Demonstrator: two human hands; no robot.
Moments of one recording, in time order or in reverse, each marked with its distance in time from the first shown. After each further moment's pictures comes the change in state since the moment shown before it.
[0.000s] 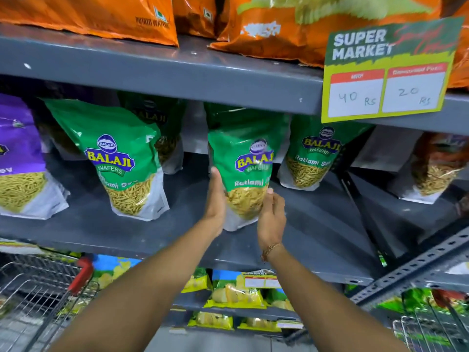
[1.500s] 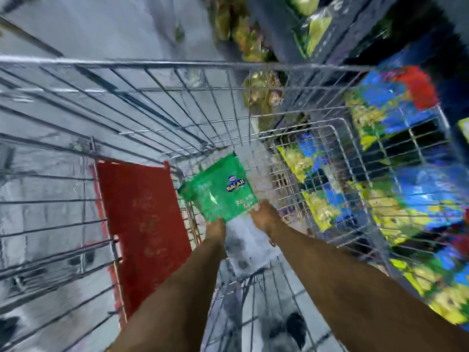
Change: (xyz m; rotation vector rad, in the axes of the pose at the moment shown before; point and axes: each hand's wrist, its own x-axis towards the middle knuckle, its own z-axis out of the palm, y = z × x) left_hand -0.254 -0.200 -0.650 -0.533 1.071 -0.759; right_hand -0.461 0.345 0.403 -1.406 -1.464 0.141
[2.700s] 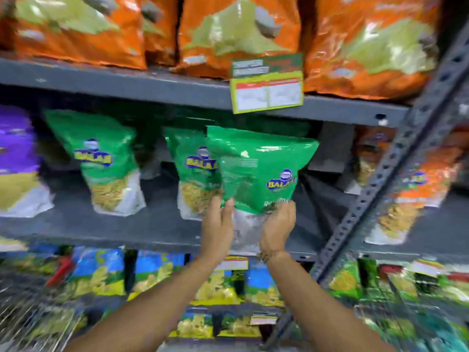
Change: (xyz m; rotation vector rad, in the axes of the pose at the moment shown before) left_hand -0.479 -0.372 0.401 0.677 -0.894 1.644; right_hand -0.510 0.500 -0.282 1.614 1.854 -0.247
